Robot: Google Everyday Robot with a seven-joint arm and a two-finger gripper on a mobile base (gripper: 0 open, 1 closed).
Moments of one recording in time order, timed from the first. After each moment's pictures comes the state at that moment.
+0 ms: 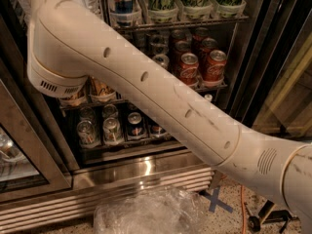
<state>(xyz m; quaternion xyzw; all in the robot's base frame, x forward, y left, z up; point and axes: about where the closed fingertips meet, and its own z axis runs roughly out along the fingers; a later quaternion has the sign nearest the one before) 0.645 0.169 1.134 -0.14 0.61 0.03 0.78</state>
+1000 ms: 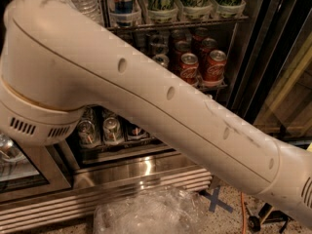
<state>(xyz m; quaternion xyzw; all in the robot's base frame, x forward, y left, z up) 0.552 0.173 1.099 -0.16 0.70 0.09 0.69</state>
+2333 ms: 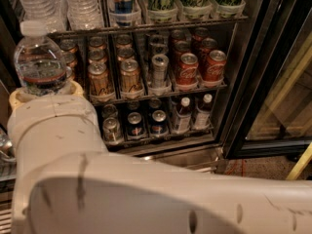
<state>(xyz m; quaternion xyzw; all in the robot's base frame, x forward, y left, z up) 0.413 0.154 1.012 -0.12 0.76 0.20 0.61</state>
